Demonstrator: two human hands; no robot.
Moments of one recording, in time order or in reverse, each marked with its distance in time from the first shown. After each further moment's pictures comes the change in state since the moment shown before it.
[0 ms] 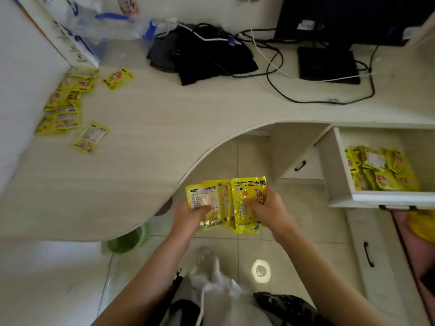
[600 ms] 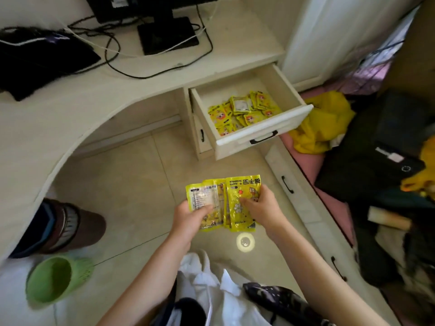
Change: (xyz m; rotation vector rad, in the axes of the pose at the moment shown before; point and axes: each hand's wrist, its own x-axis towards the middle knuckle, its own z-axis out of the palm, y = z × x) left_hand -0.169 -0.061 0.290 0.236 -0.370 0.014; right_hand -0.106 0.230 -0.255 0.277 0.348 0.219
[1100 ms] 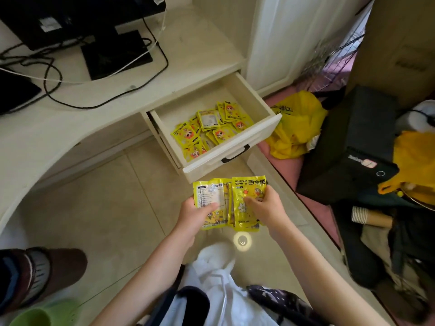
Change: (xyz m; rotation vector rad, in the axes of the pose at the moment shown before) left_hand 0.075 0.078 0.108 0.106 -0.189 -0.009; right_hand 0.091 -0.019 -0.086 0.067 0.158 0.094
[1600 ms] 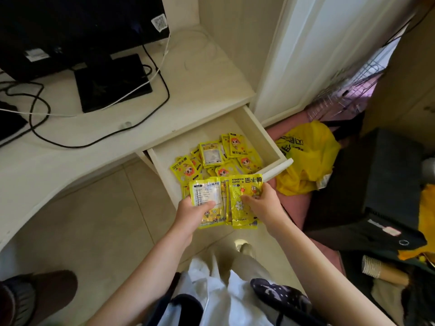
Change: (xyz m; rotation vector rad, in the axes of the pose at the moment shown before) left_hand 0.135 0.118 0.004 -0.016 0.046 -0.058; right_hand 0.141 -0.130 0.002 -0.015 -0.074 -0.029
